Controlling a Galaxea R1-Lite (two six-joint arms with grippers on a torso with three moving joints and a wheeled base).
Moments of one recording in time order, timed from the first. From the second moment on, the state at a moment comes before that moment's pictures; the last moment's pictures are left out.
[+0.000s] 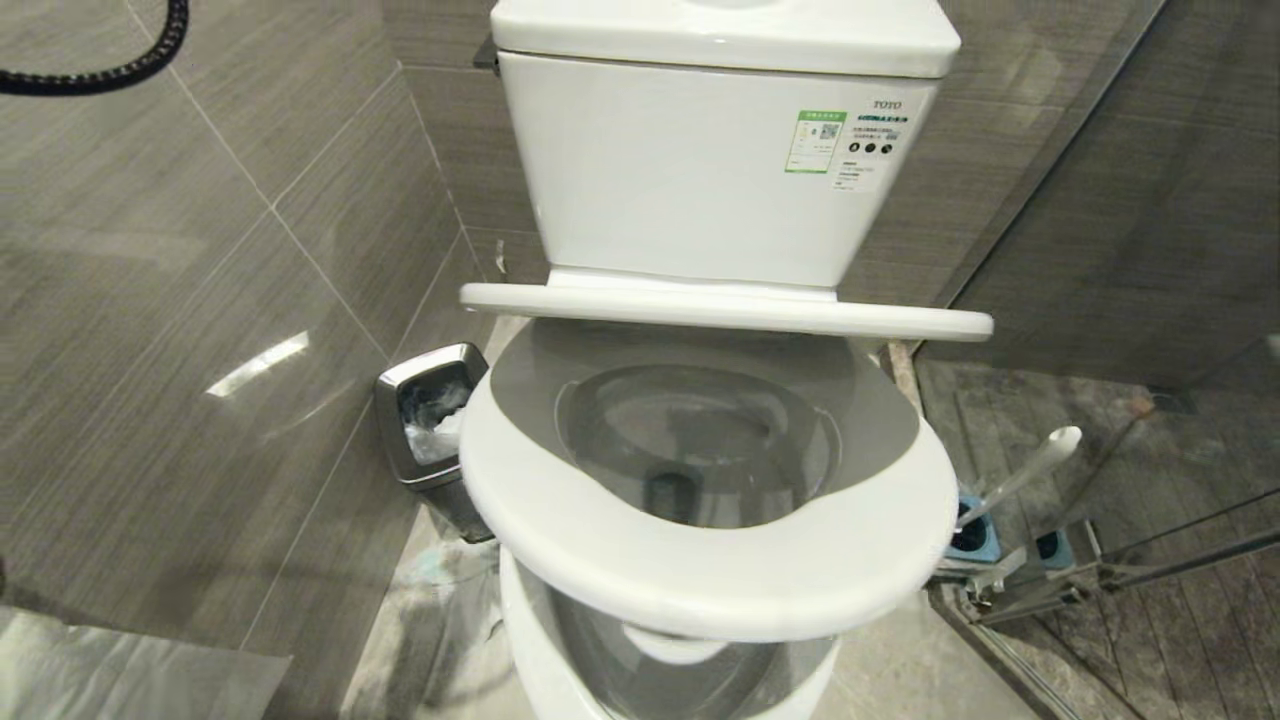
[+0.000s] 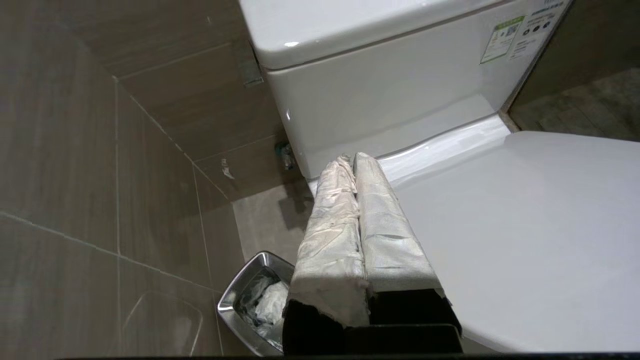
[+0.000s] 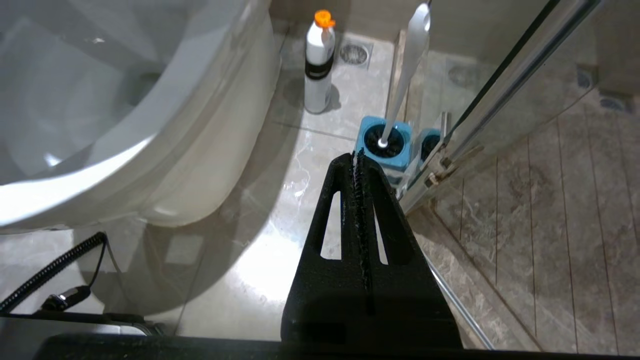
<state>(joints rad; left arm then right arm) -0.58 1.45 -1.93 0.43 0.17 0.30 0.01 0.00 0.00 0.01 0.00 -0.04</state>
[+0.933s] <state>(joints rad) -0.58 1.39 -1.86 0.43 0.16 0.31 0.01 0.00 0.00 0.01 0.00 -0.04</state>
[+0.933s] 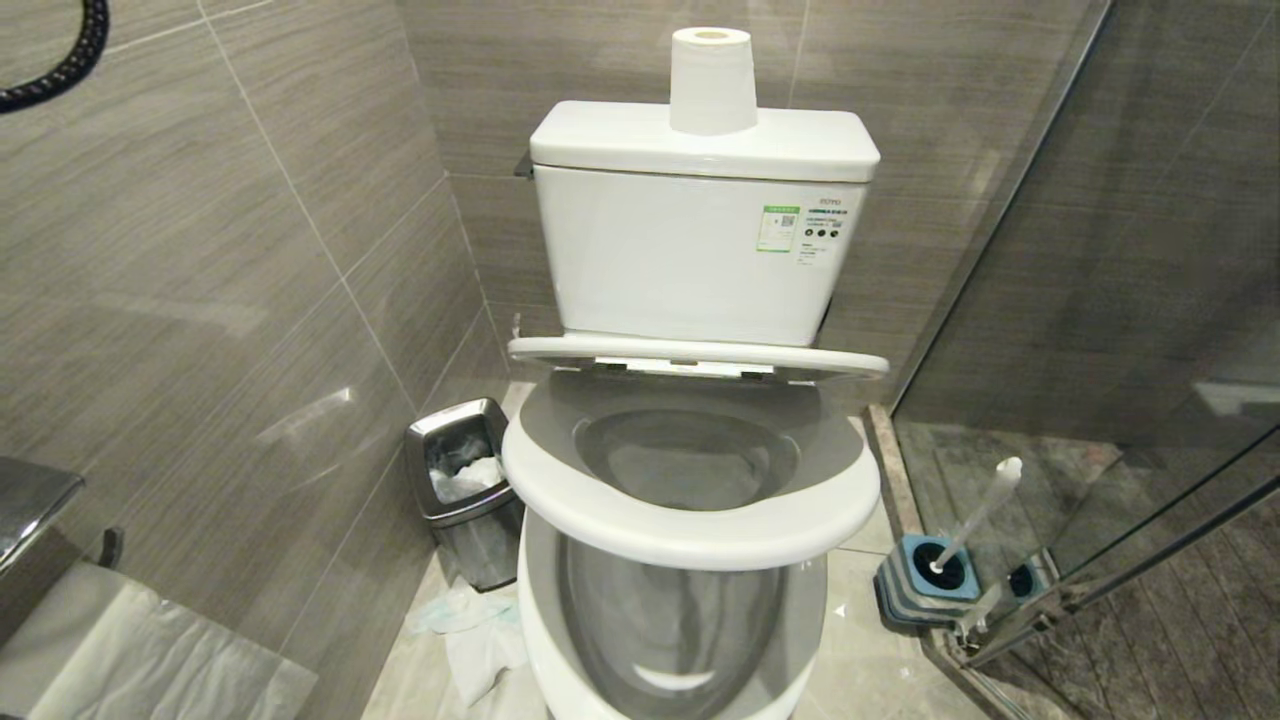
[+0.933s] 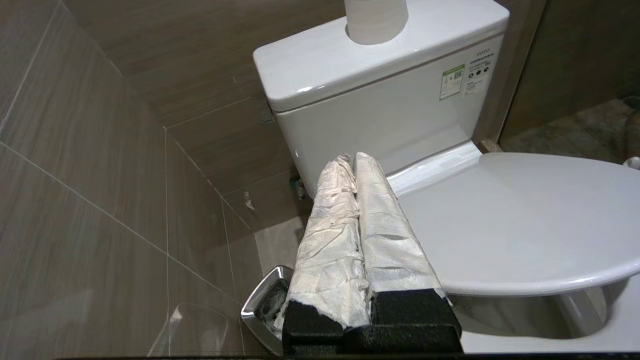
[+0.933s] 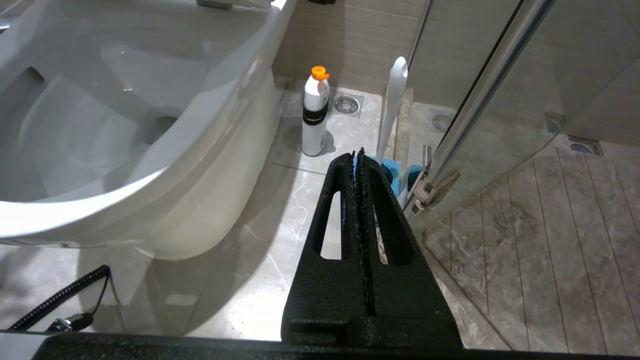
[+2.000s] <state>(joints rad) -0.71 1.55 -1.80 0.32 0.03 0.65 0.01 0.00 0.00 0.01 0.00 -0.04</state>
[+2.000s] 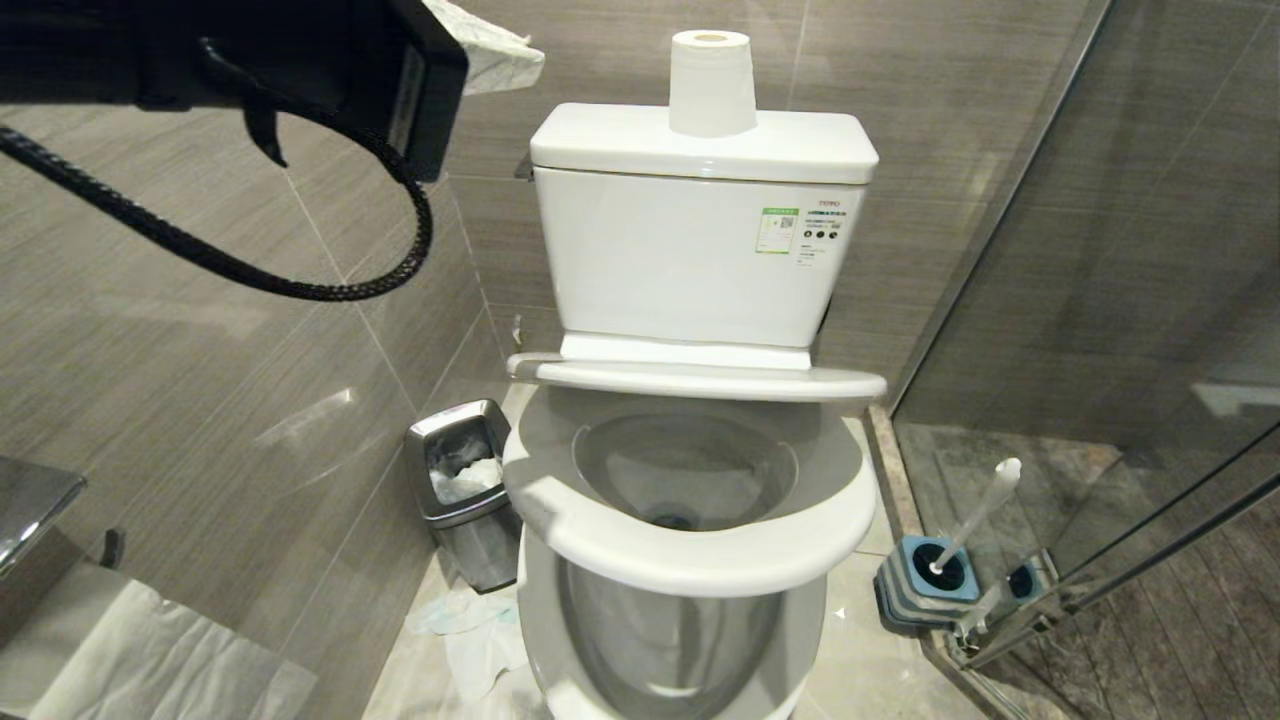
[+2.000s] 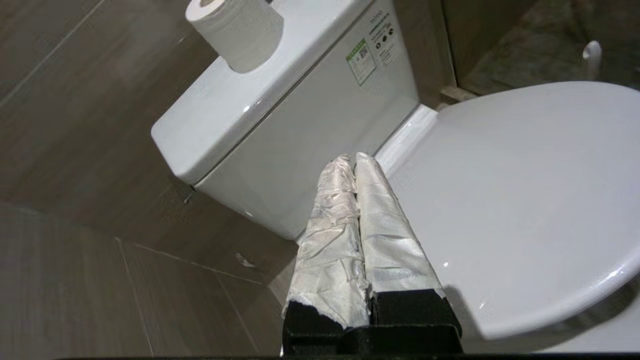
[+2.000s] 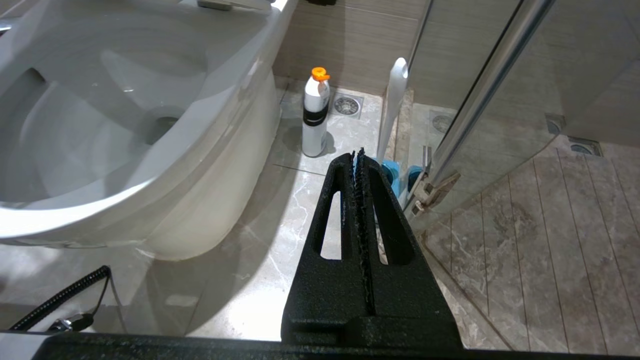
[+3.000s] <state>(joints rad) -0.74 1.76 -1.95 0.79 0.07 0.94 0.01 0.00 0.00 0.01 0.00 -0.04</state>
